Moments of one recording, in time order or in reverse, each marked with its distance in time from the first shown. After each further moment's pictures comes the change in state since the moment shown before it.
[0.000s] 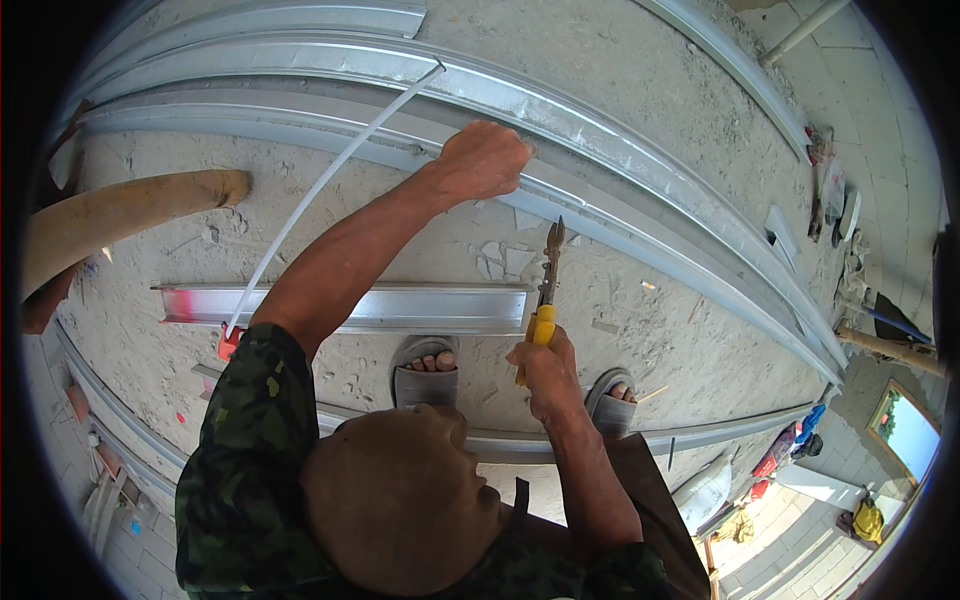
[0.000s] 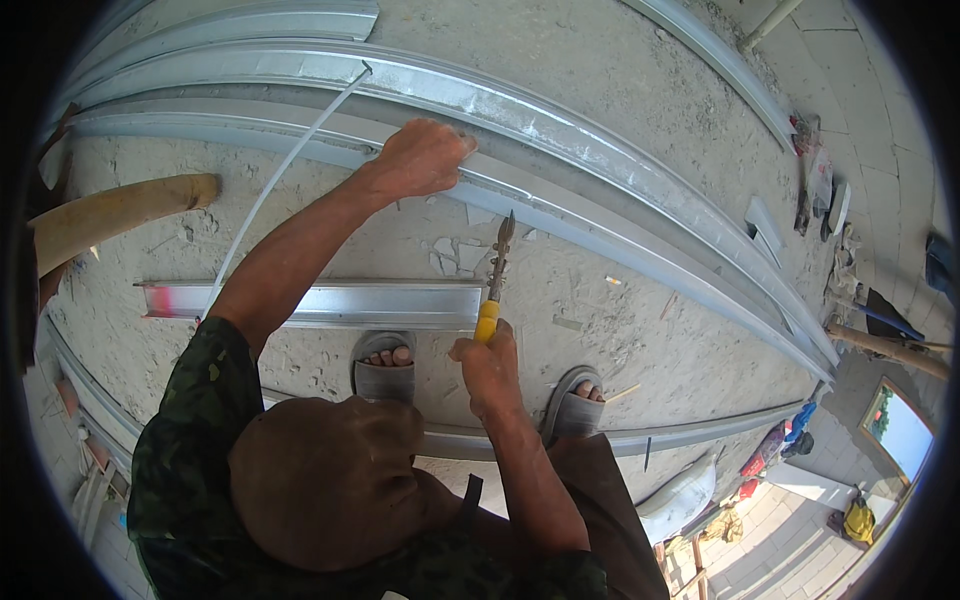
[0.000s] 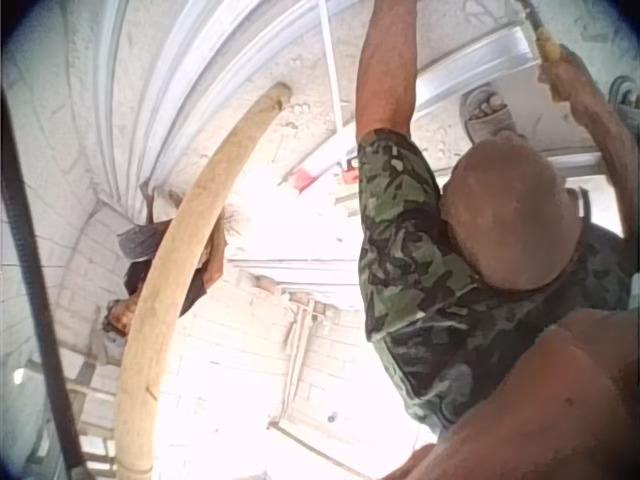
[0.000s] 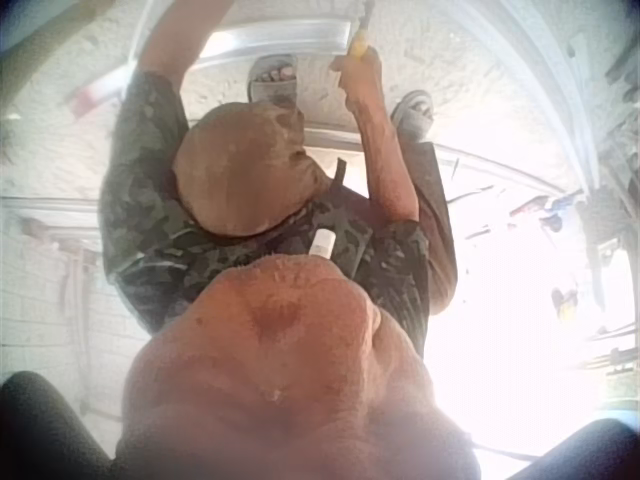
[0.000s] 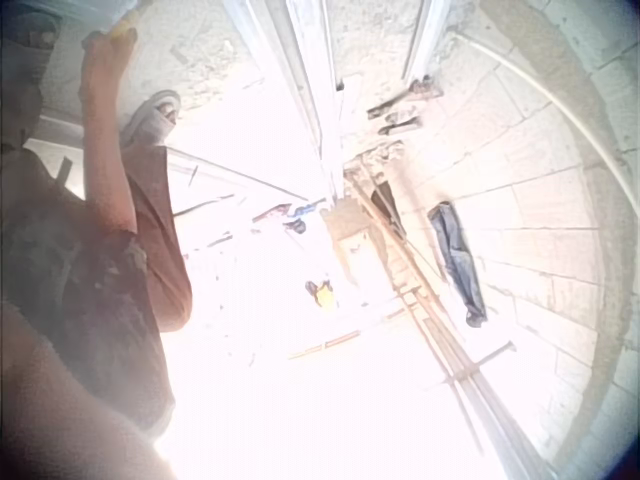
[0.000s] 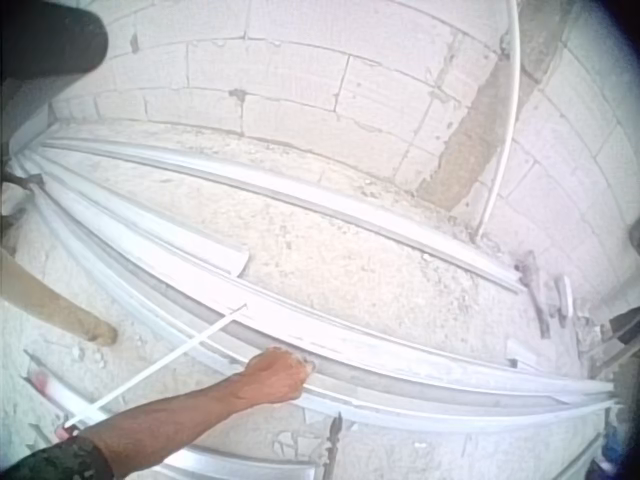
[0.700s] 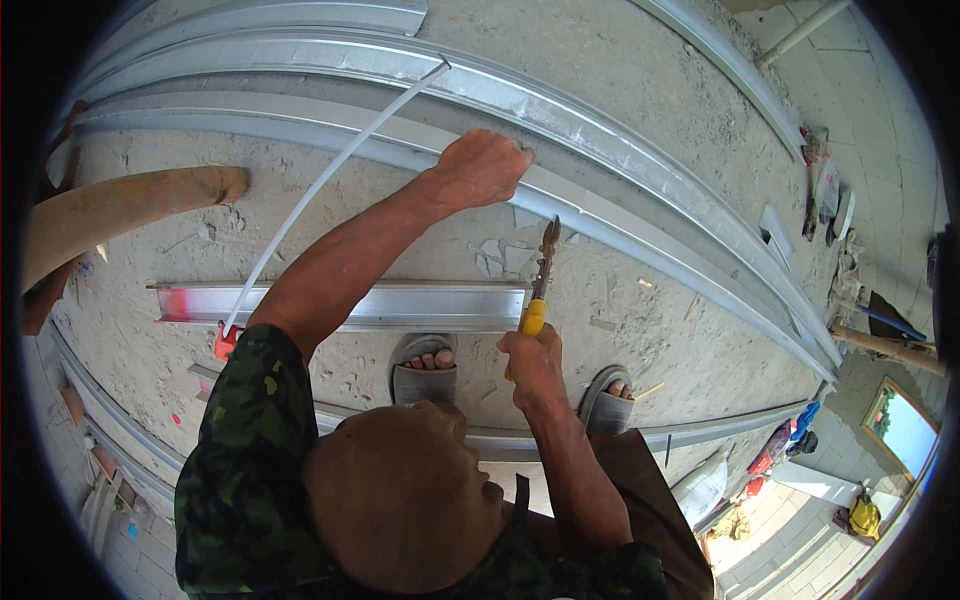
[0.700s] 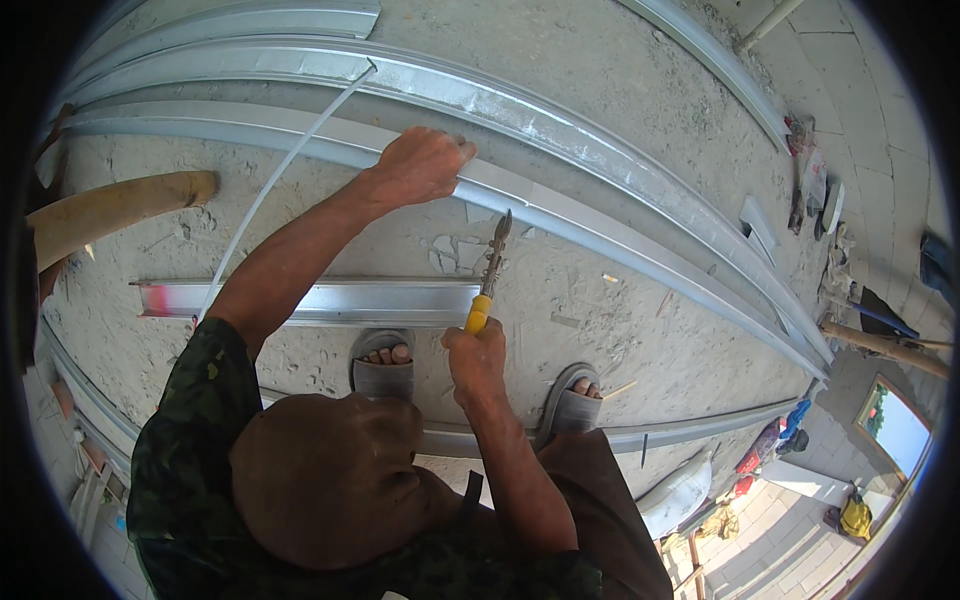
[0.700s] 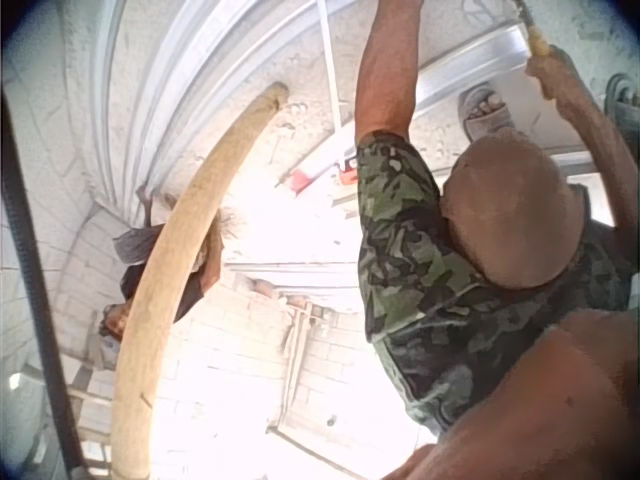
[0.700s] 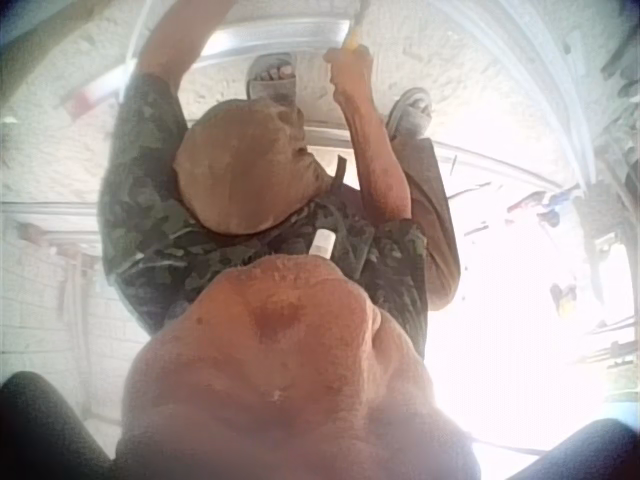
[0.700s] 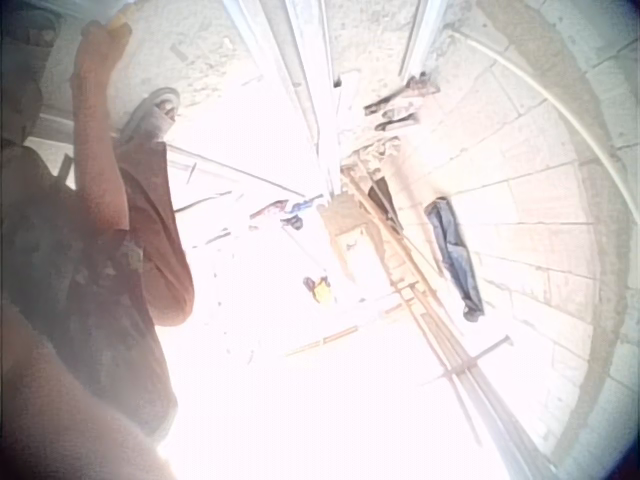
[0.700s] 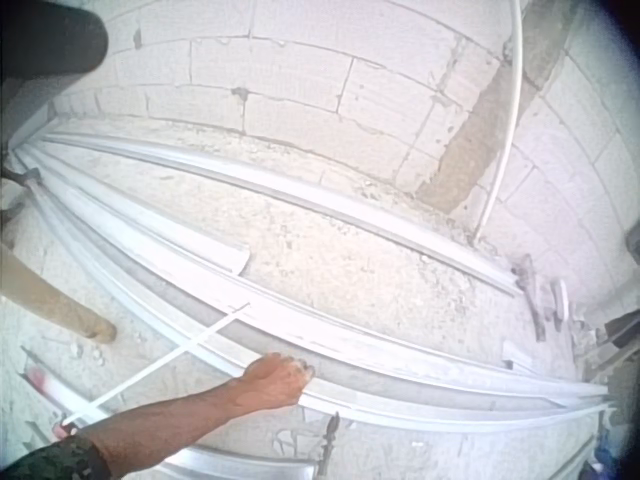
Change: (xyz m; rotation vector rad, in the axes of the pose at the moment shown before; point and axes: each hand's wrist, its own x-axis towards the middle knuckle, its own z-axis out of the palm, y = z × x) left_hand -0.011 0.004 0.007 0.021 0.082 0.068; right_hand 0.013 0.018 0.022 0.076 0.121 0.040
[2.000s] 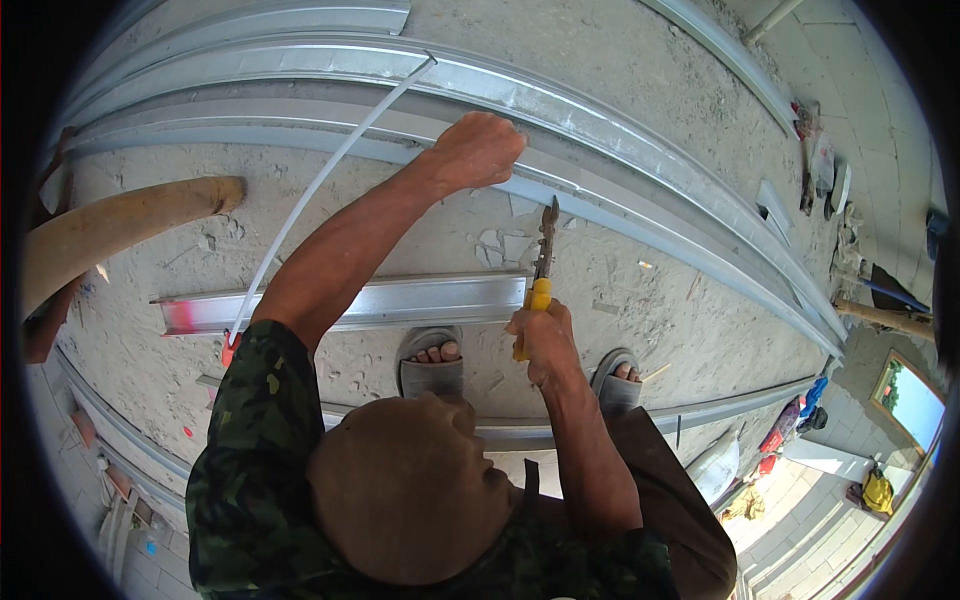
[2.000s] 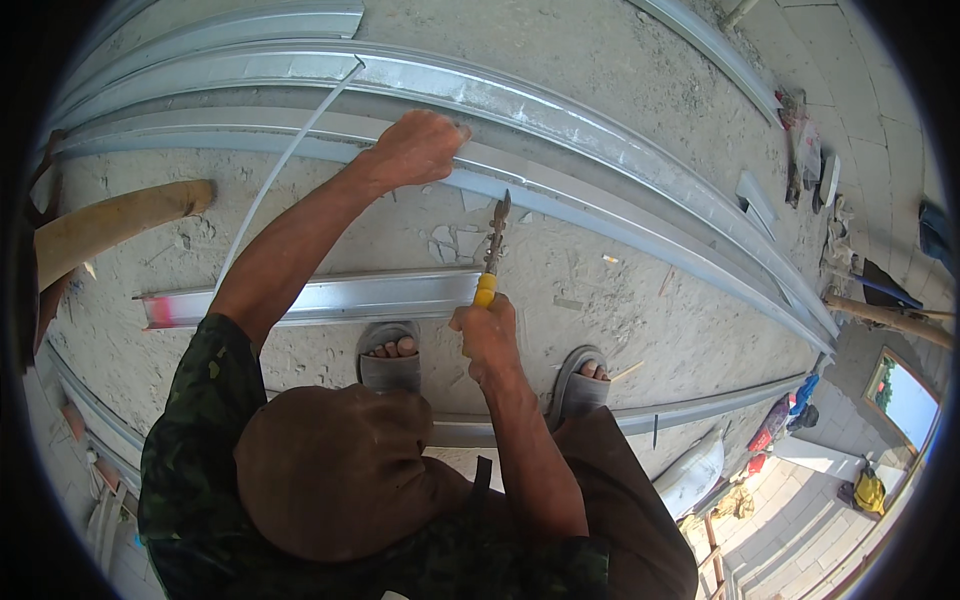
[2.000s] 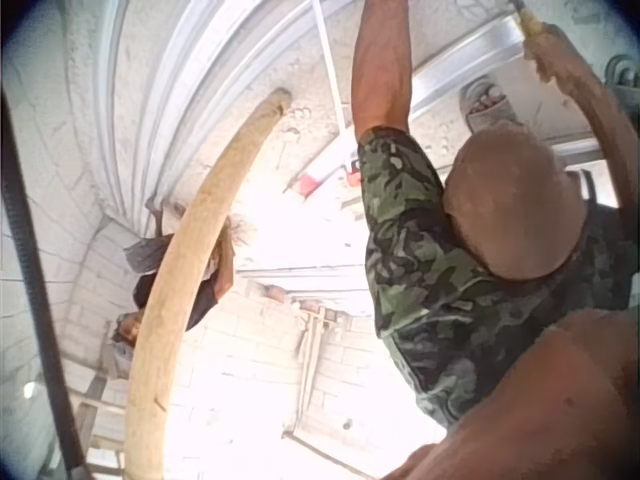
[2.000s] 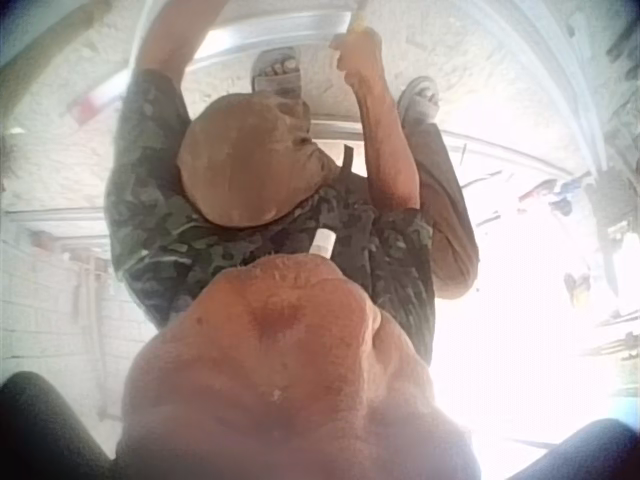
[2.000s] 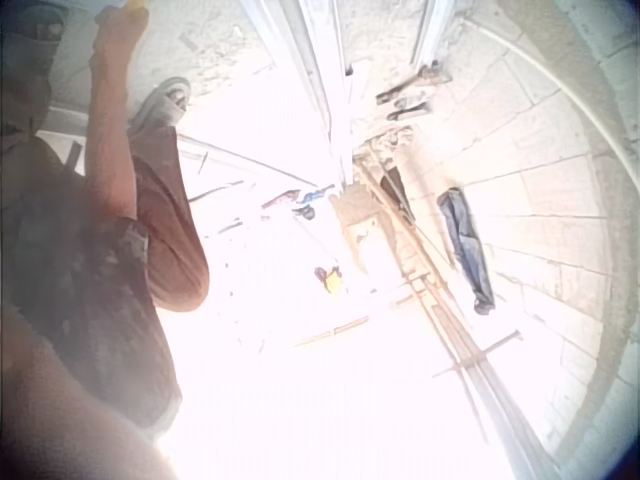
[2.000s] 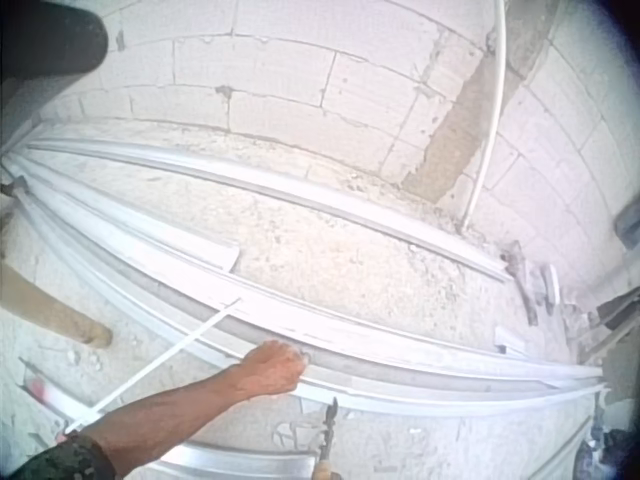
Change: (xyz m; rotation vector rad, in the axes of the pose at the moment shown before) left_hand 0.010 -0.008 -0.005 -0.013 -0.069 0.017; right_hand 0.002 -0.021 -0.005 -0.009 -0.062 0.039
